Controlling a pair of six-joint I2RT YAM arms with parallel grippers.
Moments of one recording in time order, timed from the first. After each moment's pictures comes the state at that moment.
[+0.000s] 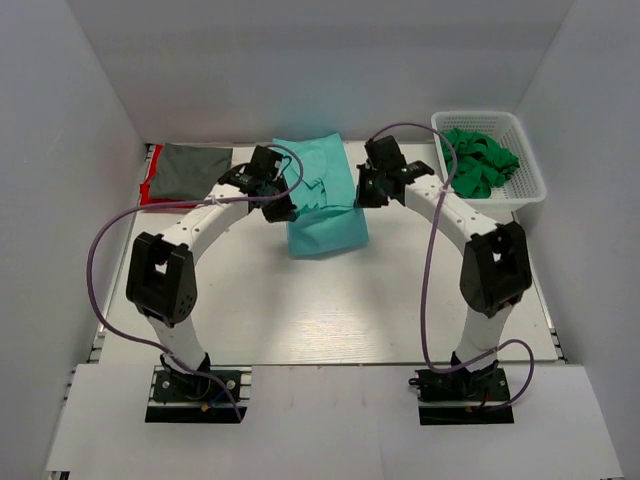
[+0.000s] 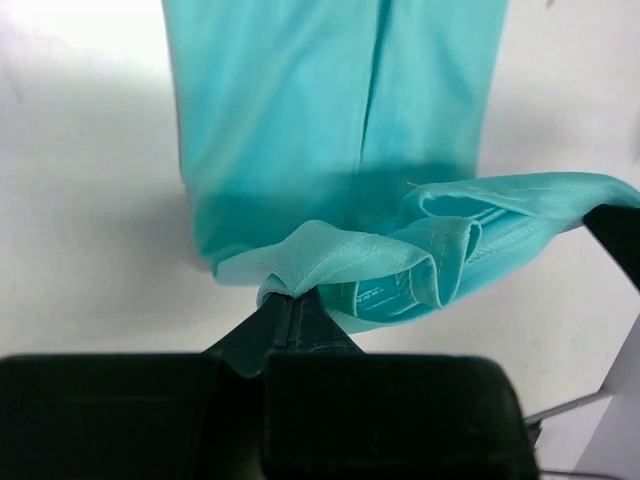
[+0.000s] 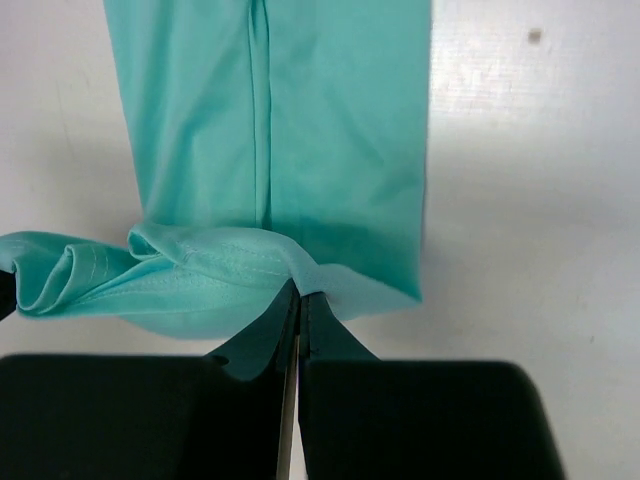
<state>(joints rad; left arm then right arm) -0.44 1.76 1.44 -0.64 0.08 -0.69 0.50 1.82 1.53 -0.60 -0.04 0.46</state>
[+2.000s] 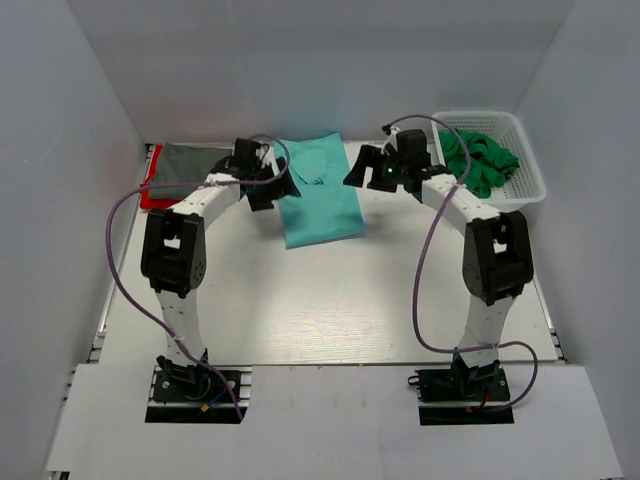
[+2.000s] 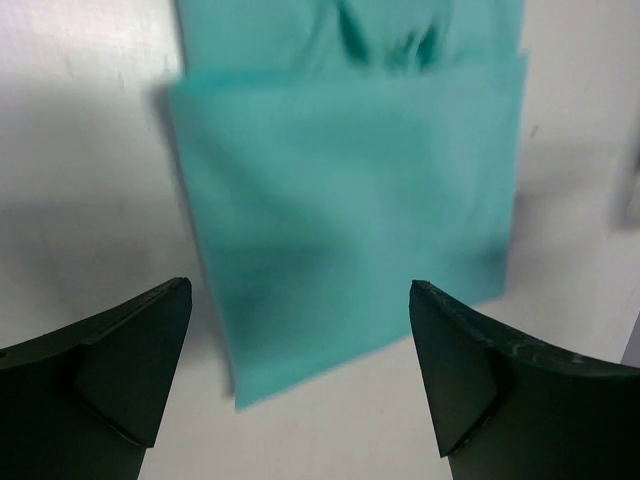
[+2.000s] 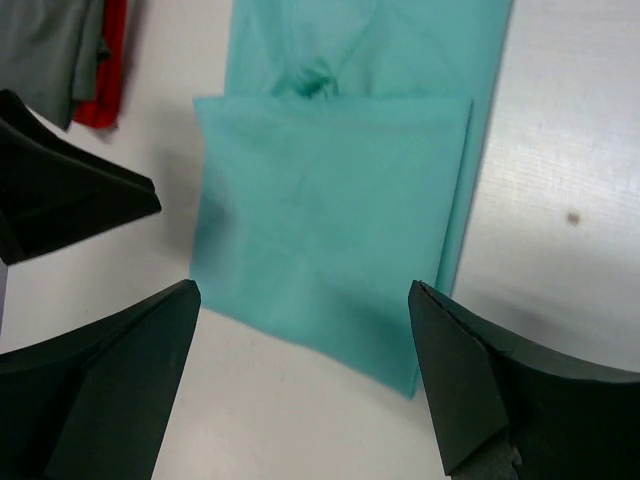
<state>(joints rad) -0.26 2.04 1.61 -0.41 0.25 -0.56 0.32 1.95 1.53 -0.19 -0.41 0.41</state>
